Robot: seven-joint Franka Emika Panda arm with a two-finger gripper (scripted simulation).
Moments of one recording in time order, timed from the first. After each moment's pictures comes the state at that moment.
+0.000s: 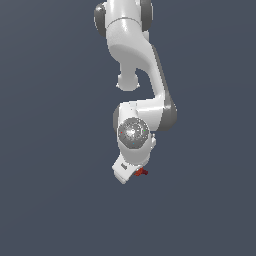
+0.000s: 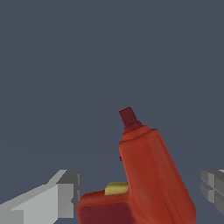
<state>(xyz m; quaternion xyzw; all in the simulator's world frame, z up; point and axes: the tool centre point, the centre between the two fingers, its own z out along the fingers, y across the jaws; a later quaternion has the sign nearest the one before) 0.081 0.041 0.095 -0.91 -0.41 0.06 0.08</state>
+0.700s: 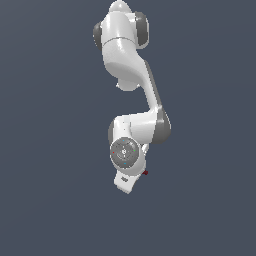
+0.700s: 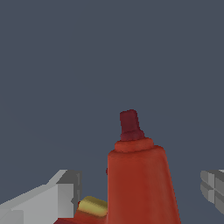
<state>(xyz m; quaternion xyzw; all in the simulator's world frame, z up) 0.090 0.038 0.060 -0.85 -0.51 0.06 0.13</state>
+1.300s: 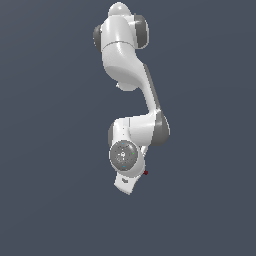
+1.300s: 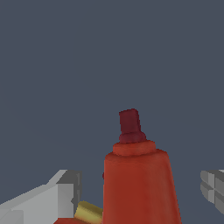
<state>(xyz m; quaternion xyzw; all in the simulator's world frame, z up) 0.090 0.038 0.050 -0.84 -0.53 0.06 0.14</state>
